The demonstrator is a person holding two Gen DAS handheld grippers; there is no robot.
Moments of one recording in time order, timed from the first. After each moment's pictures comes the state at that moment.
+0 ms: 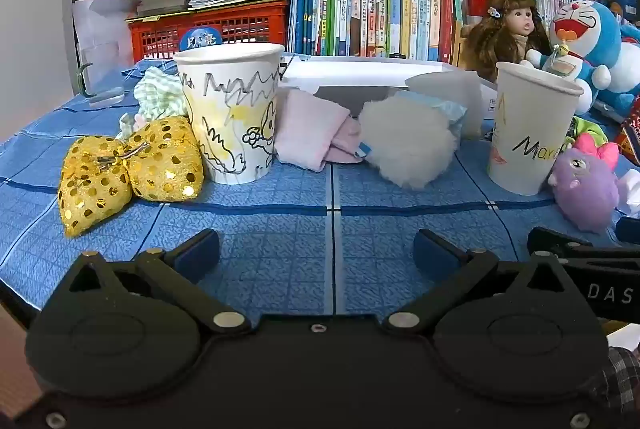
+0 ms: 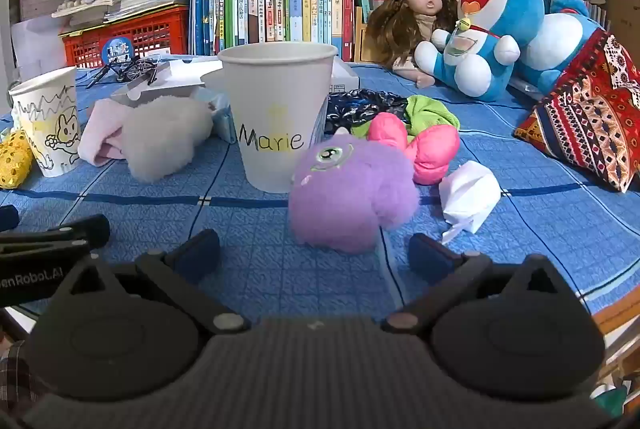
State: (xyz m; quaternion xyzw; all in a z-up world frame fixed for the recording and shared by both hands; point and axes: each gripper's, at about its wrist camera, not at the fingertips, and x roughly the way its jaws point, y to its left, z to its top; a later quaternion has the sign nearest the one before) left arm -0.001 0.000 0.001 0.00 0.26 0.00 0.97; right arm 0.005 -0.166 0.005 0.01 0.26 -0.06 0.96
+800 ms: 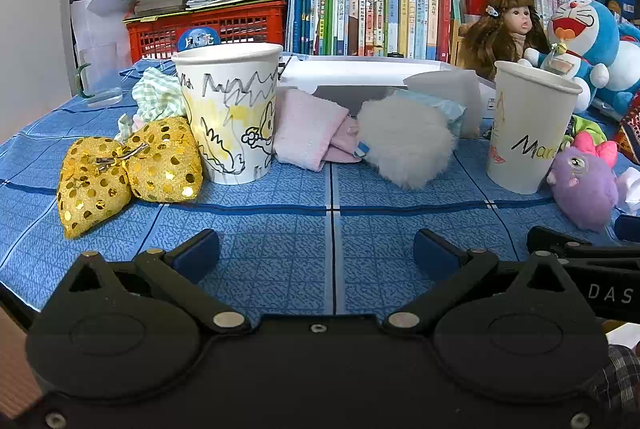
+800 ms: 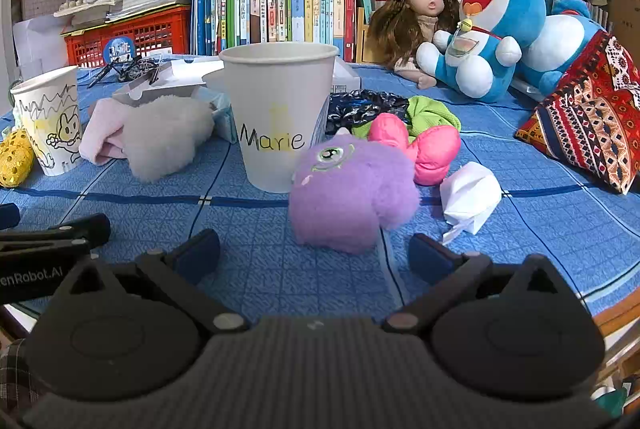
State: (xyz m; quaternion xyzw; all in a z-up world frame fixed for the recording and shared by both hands) left arm -0.001 0.000 -0.002 0.00 0.27 0.00 0.96; right arm 0.003 -0.165 0.004 0.01 0.27 -0.05 0.96
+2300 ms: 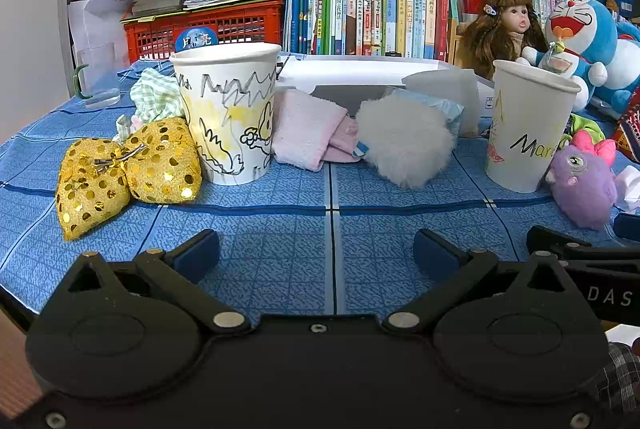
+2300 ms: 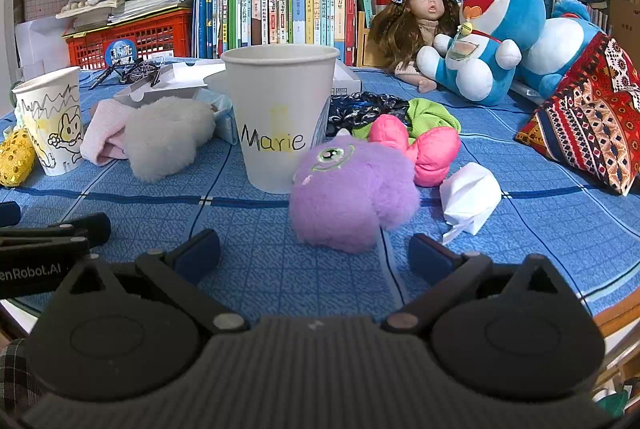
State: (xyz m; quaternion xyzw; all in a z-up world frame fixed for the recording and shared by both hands) left arm -0.001 -0.001 -0.002 0.00 0.27 -0.01 0.96; right arm 0.000 -0.166 0.003 0.01 0.26 -0.05 0.96
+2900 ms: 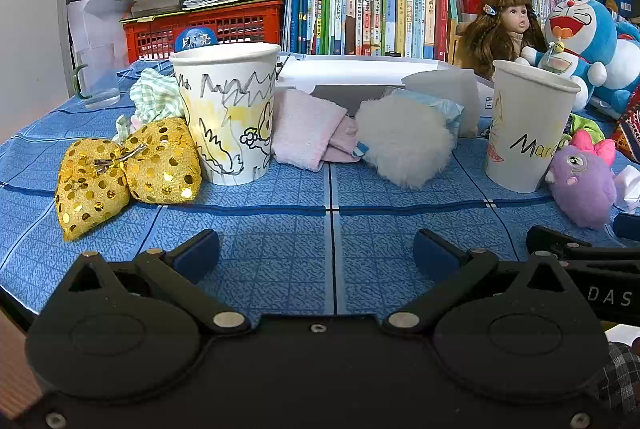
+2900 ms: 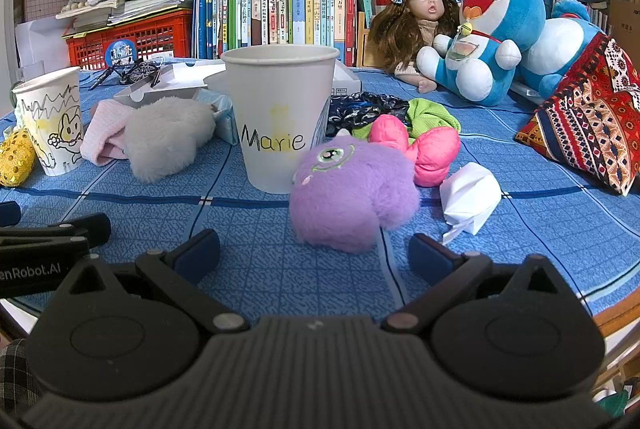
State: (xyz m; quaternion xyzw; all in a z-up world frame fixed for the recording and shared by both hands) left arm -0.001 -0.002 -0.003 0.00 0.27 -0.01 0.96; right arm 0.000 -0.166 0.003 0.01 0.26 -0.05 0.96
